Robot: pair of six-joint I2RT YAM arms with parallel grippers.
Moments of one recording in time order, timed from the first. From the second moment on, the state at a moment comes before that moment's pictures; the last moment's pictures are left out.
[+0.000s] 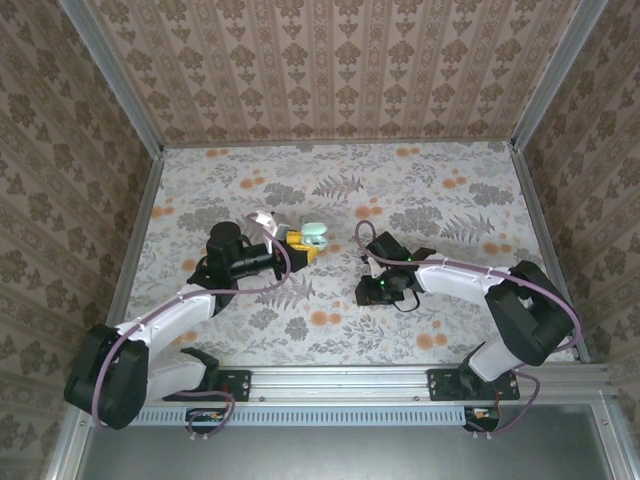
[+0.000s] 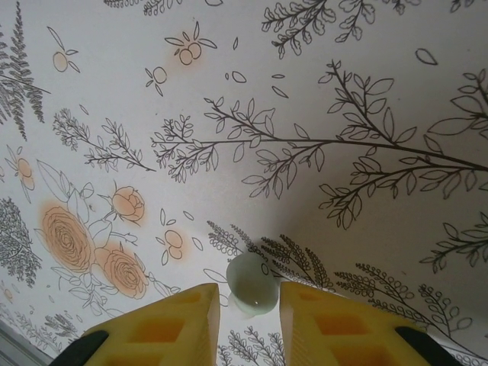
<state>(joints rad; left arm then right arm) -0.50 1.15 0.49 0.48 0.80 -0.17 0.64 1.53 0.77 -0.45 -0.29 0.54</state>
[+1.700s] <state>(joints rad) -0.51 1.16 0.51 0.46 0.78 -0.14 0.65 1.36 1.05 -0.78 -0.13 0.44</state>
